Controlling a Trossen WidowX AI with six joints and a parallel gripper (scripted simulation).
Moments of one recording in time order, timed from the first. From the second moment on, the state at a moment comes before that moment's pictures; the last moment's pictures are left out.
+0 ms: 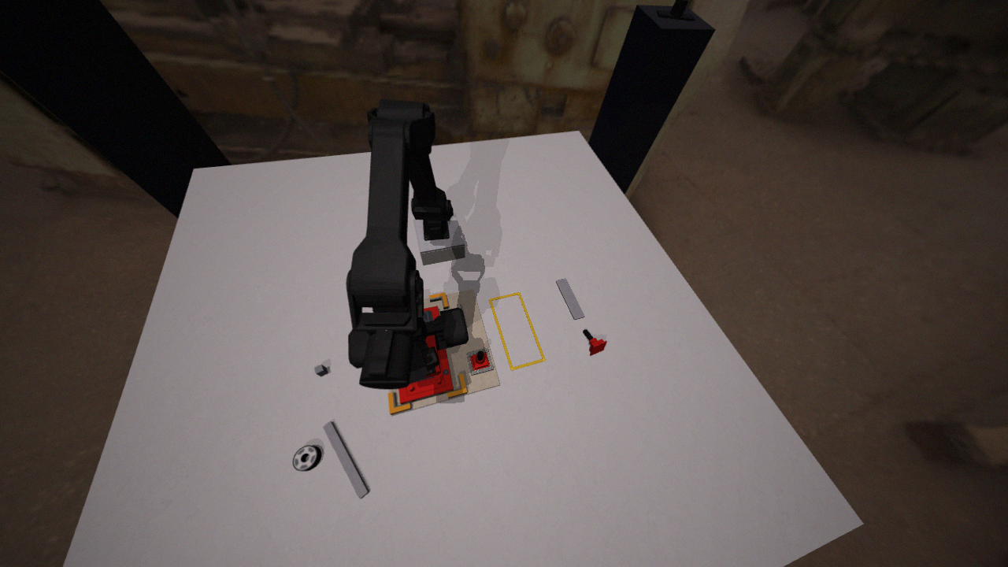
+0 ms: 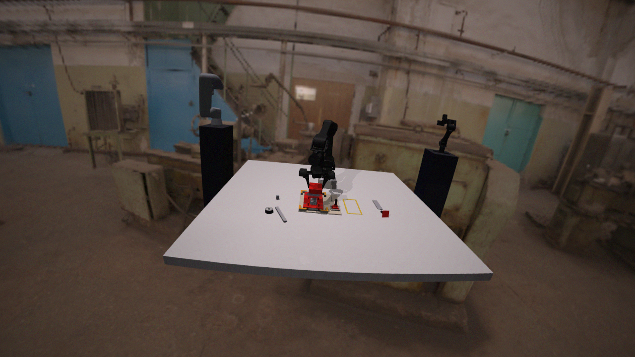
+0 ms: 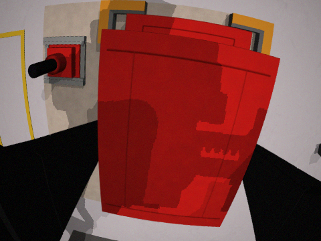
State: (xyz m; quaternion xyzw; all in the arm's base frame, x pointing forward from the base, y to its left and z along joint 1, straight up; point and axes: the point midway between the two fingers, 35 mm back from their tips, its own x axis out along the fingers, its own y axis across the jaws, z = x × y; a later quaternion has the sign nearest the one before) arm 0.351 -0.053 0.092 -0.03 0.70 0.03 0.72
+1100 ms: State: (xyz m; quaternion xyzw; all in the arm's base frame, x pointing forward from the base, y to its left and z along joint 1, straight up) arm 0.356 -0.056 0.044 -0.03 0.70 0.03 0.72
